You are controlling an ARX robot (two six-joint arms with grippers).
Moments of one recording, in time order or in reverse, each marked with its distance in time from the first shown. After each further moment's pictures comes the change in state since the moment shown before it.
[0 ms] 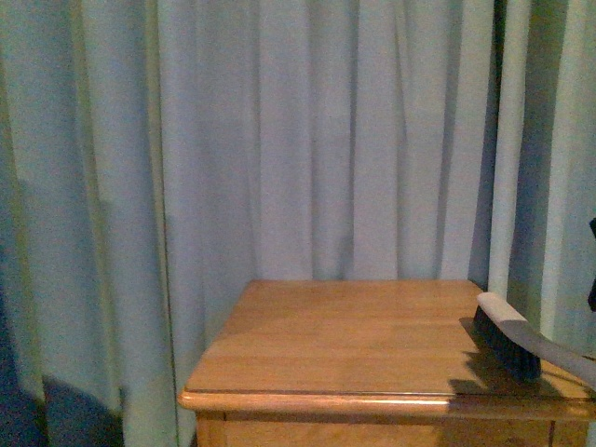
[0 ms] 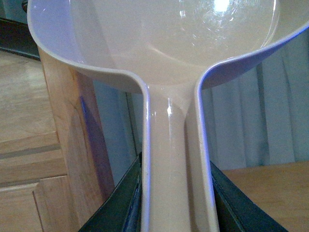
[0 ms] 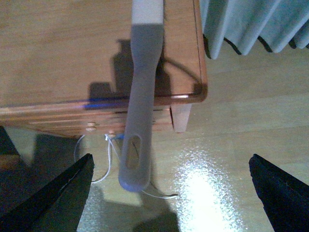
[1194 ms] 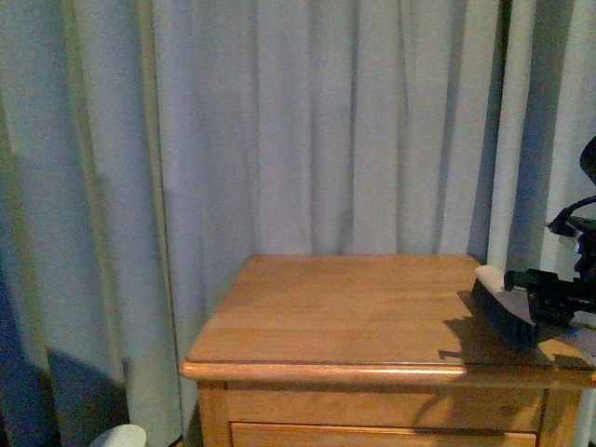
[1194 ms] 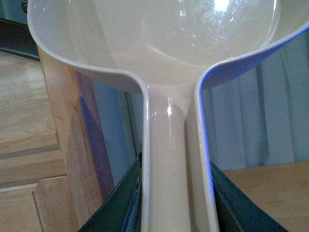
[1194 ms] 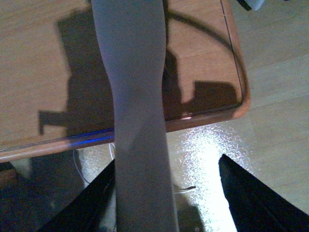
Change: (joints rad) left arm 0.000 0.000 0.000 0.000 0.000 0.000; right arm 0.062 0.392 0.203 0.043 0.088 0.183
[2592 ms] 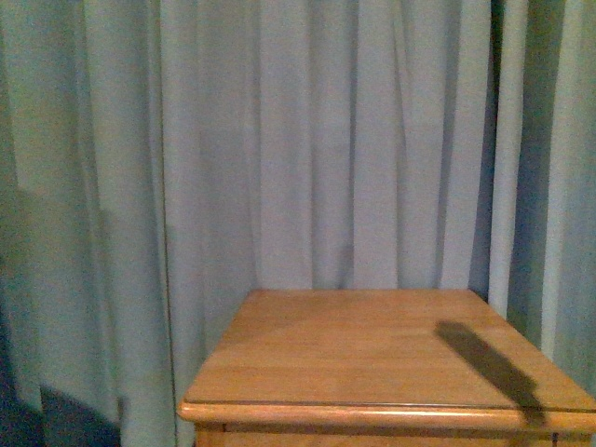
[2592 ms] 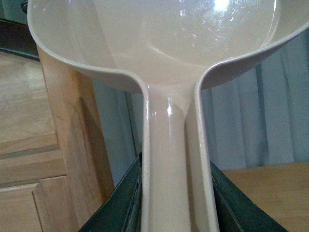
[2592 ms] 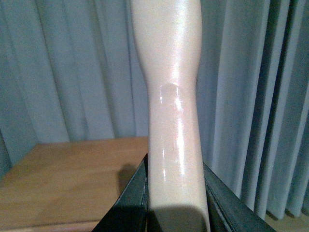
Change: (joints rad) left arm 0.000 0.000 0.000 0.000 0.000 0.000; right arm -0.091 -1.376 -0.959 0.661 0.048 -0.247
